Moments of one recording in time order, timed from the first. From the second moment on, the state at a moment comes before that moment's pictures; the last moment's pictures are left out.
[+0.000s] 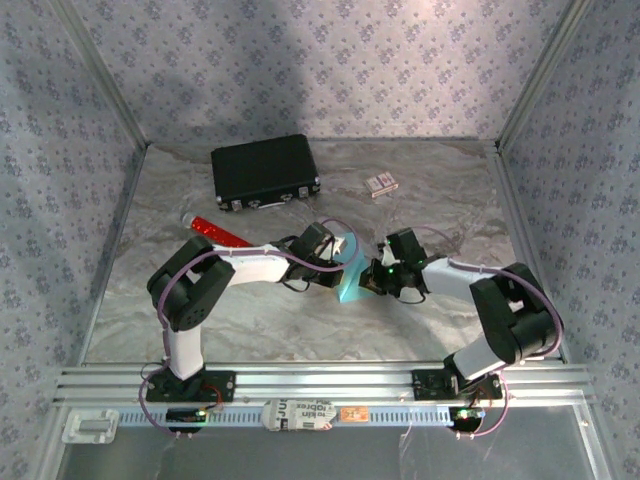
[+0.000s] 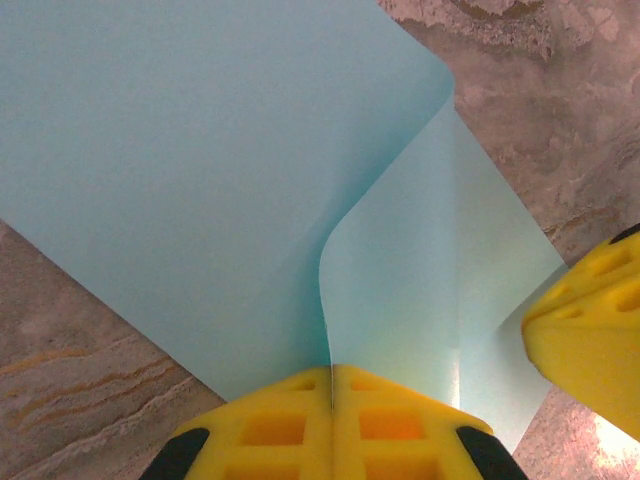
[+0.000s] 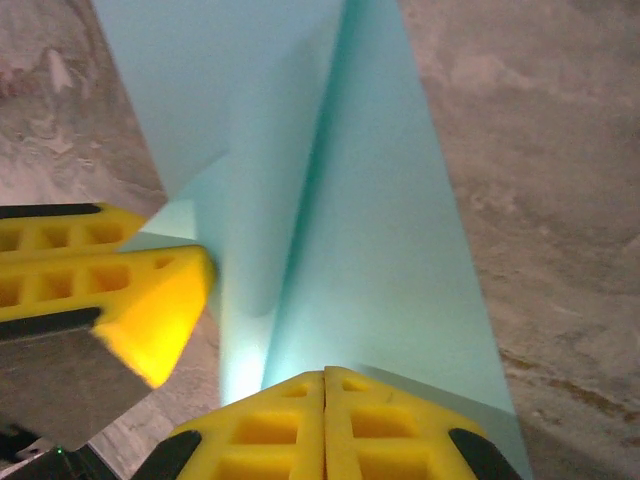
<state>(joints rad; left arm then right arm) -0.84 1.87 1.03 -0.12 0.24 -0.43 0.44 1.52 0.61 -0.12 -0.50 0.75</state>
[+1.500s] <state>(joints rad) -0.83 1.87 1.03 -0.12 0.24 -0.44 0.43 1.54 0.62 -0.15 -0.48 0.72</state>
